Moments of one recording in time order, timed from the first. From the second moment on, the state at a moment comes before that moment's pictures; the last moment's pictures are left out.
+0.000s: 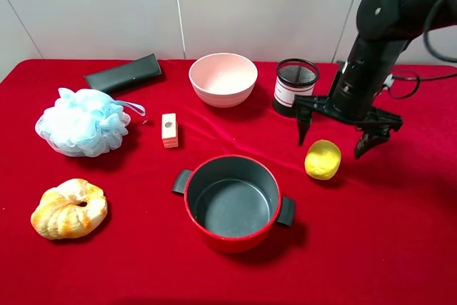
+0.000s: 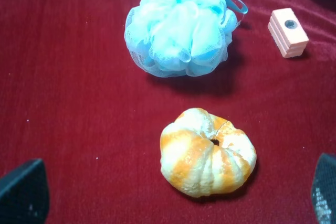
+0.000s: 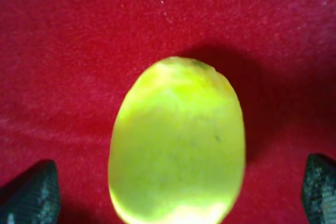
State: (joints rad) left arm 0.03 -0.01 -0.50 -0.03 1.06 0.07; right arm 0.34 1.93 -1.14 0.16 0.89 0.51
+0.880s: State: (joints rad) left arm 0.03 -0.01 -0.50 -0.03 1.06 0.07; right arm 0.34 2.02 -1.14 0.20 0.84 0.46
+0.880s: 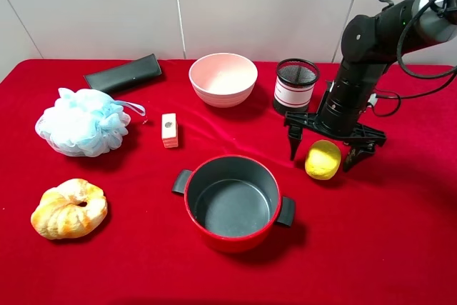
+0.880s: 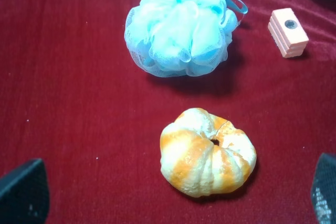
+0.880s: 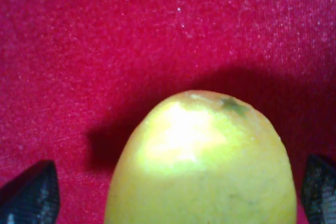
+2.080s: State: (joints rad) left arm 0.03 -0.01 -0.50 -0.03 1.06 0.07; right arm 0.34 1.98 -1.14 0.20 0.85 0.46
